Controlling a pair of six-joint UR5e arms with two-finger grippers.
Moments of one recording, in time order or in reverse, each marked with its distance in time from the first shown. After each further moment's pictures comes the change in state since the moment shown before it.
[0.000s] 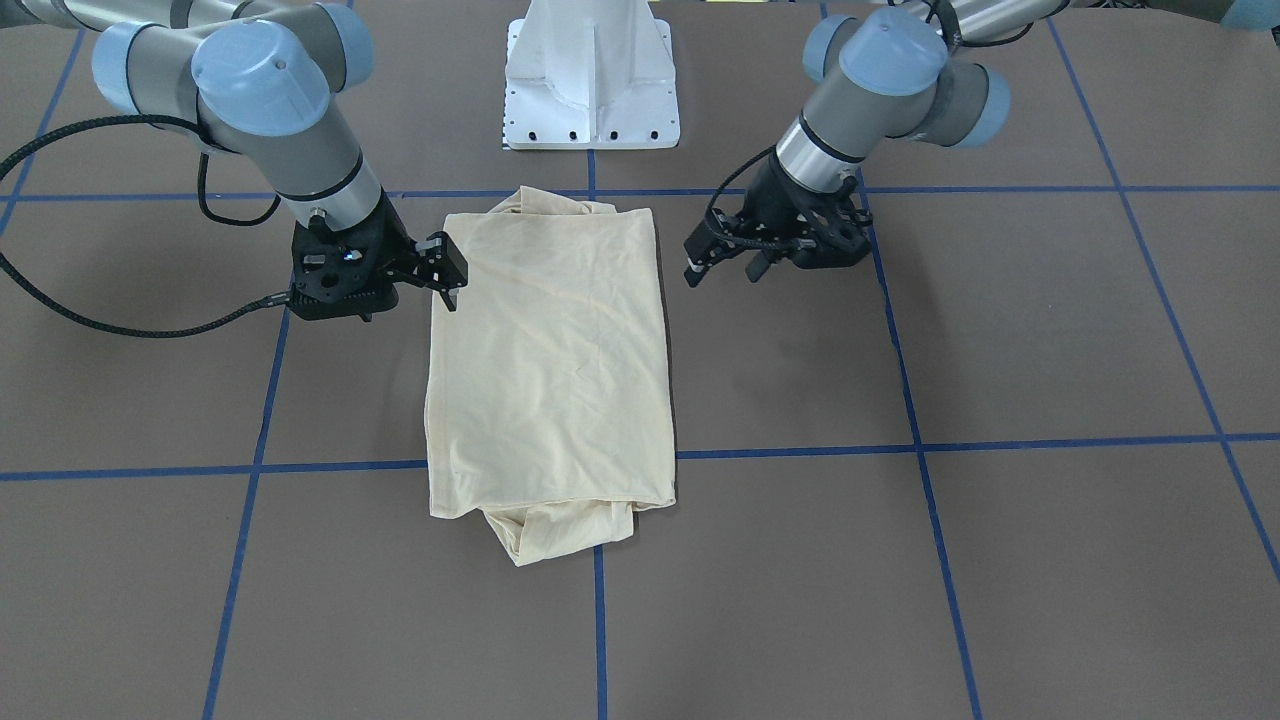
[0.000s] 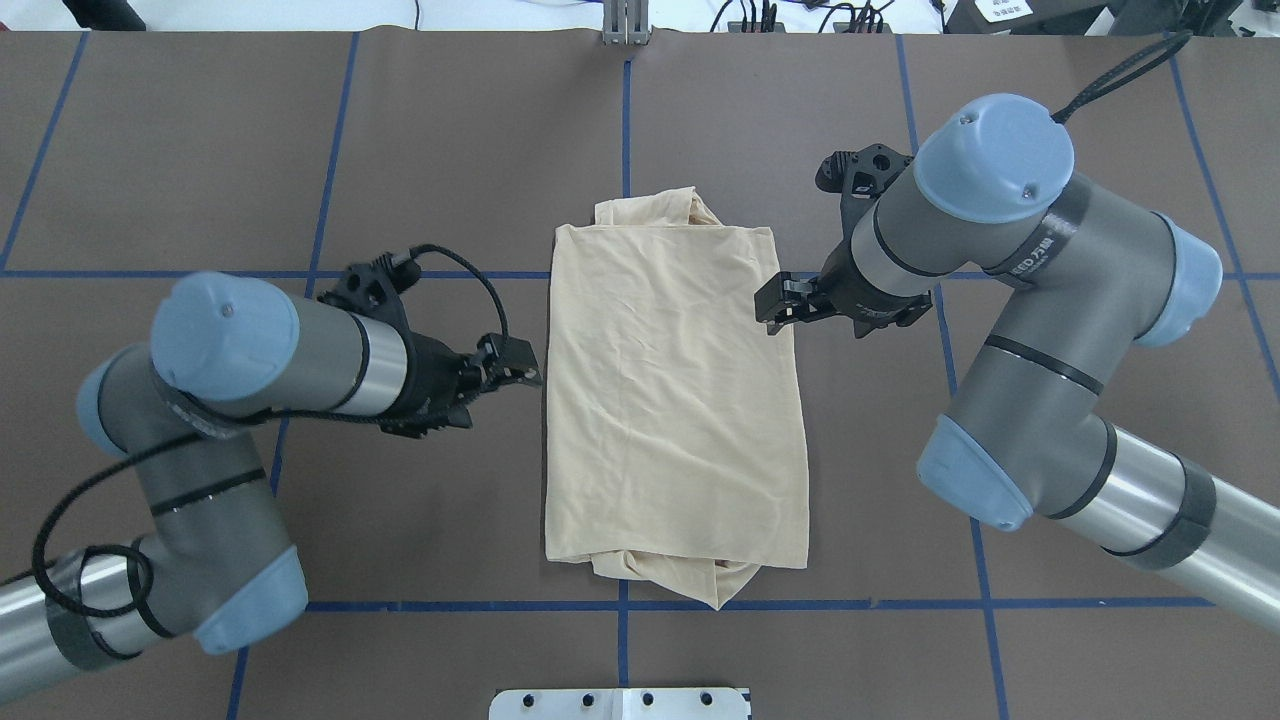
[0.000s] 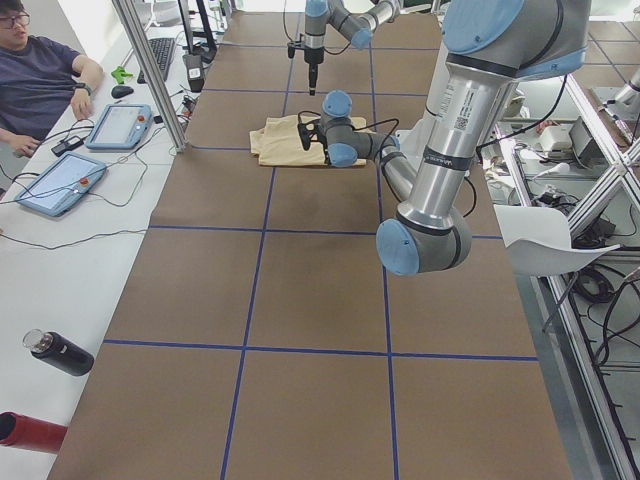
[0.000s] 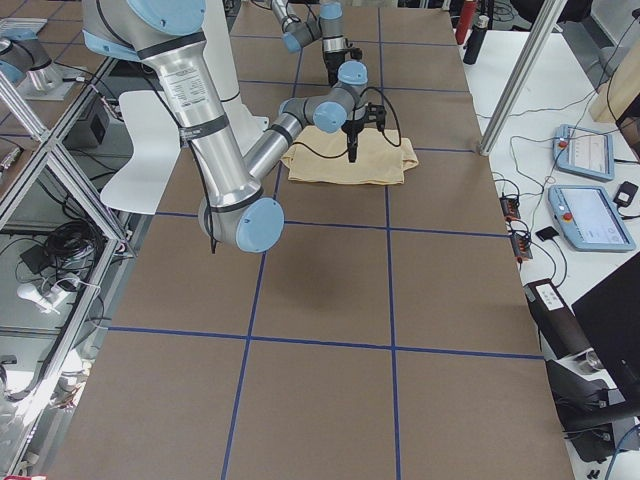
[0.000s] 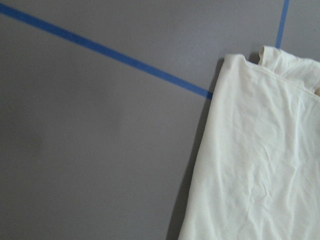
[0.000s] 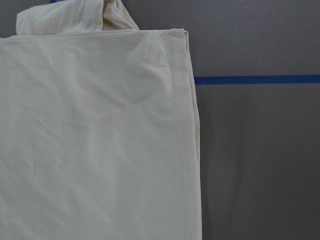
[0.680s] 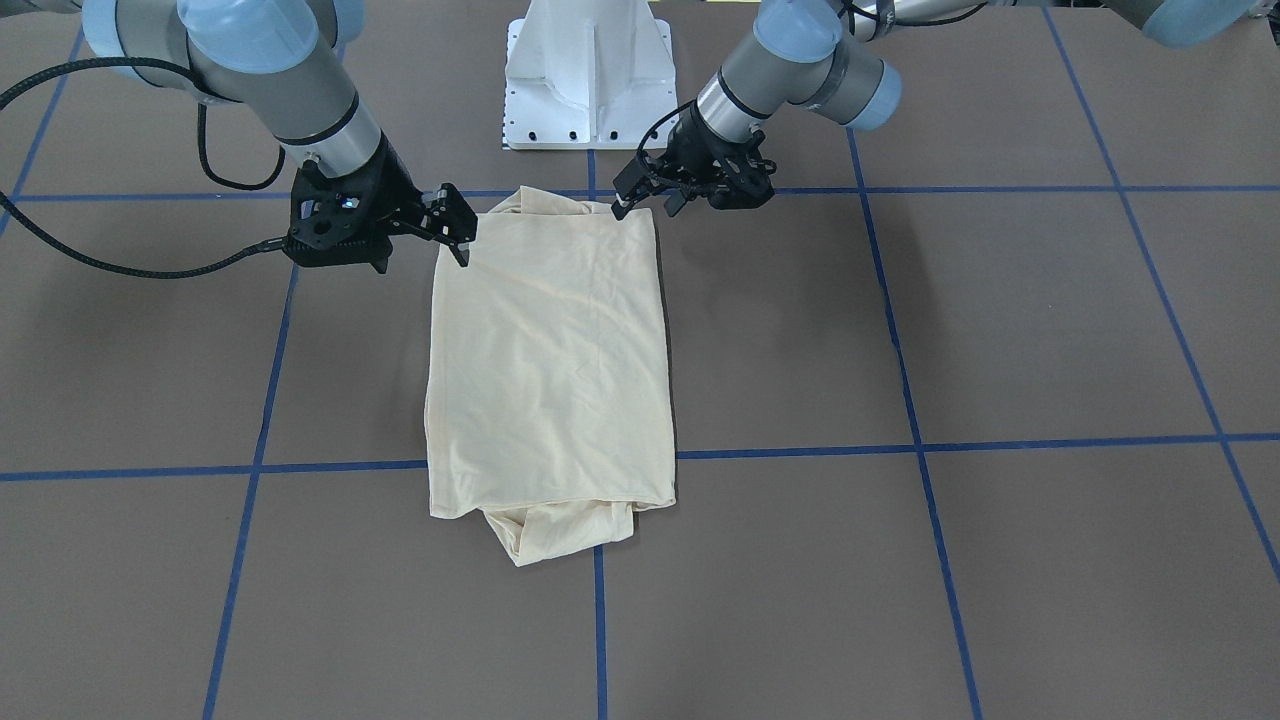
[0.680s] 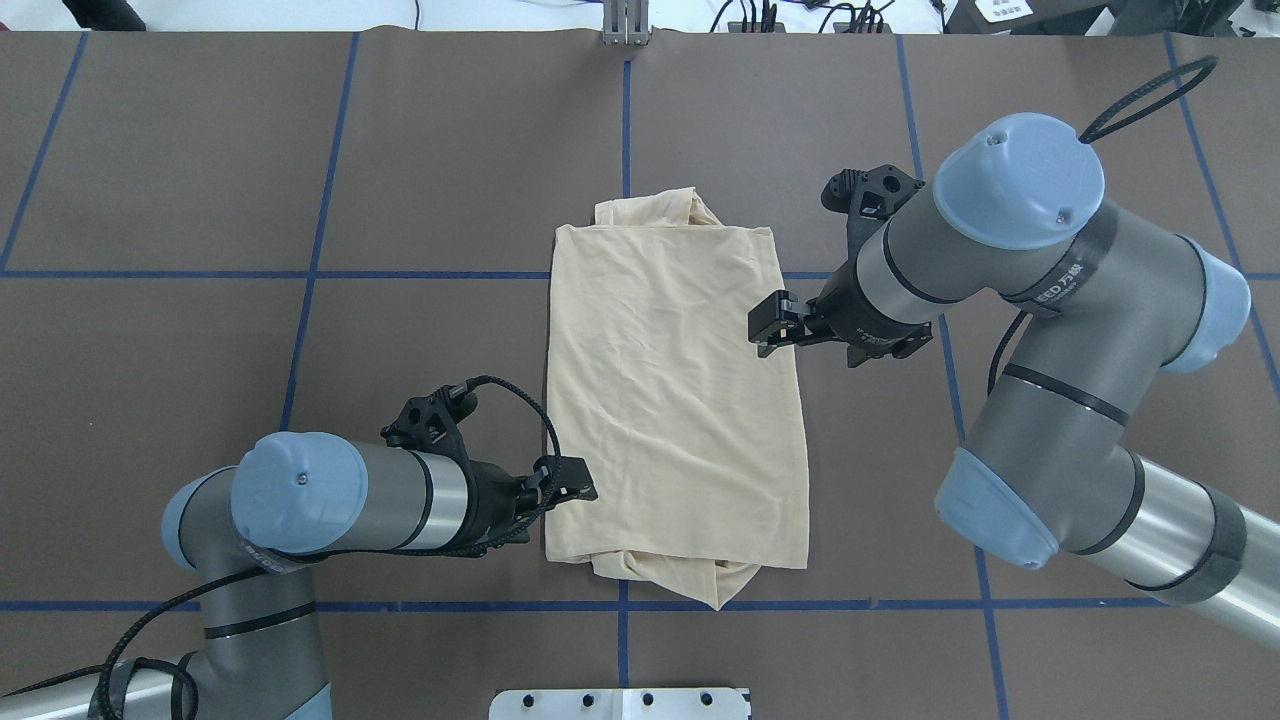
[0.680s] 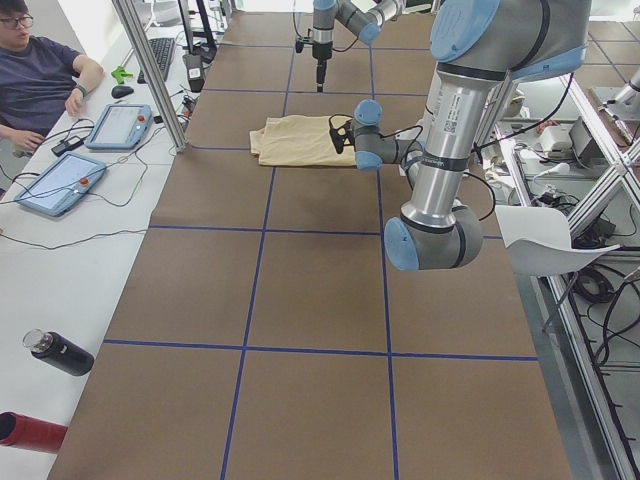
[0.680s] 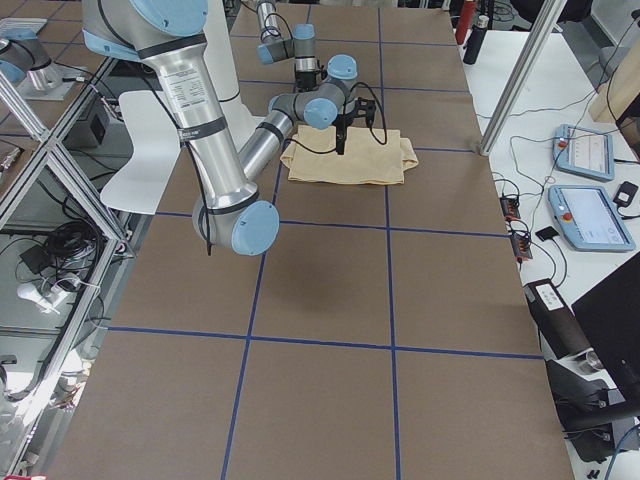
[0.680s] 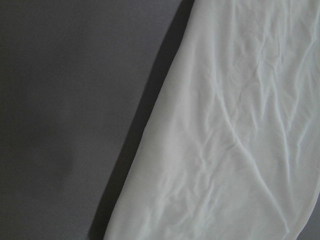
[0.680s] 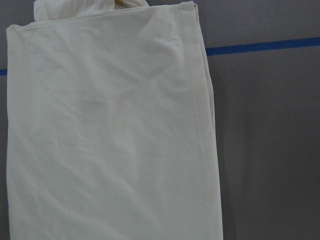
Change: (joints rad) left arm 0.183 0.004 0.036 -0.082 0.102 -0.118; right arm -0.027 -0.021 0.056 0.006 0.022 0.083
